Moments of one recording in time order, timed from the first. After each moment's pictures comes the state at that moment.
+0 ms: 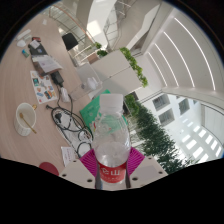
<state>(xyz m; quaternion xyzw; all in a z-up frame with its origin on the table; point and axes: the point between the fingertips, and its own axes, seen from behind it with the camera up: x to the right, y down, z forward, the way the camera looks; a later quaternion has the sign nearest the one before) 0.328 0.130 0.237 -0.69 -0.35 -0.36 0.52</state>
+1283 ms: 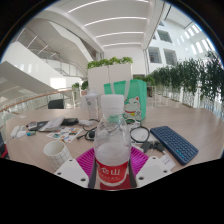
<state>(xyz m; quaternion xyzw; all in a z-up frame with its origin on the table) 0.300 0.108 0.083 -0.79 -0.07 0.10 0.60</state>
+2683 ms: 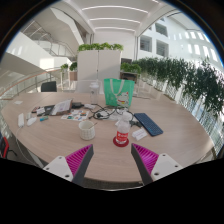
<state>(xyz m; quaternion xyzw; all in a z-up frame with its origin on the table) 0.279 -0.152 0.184 -0.86 -0.04 -0.01 0.51</state>
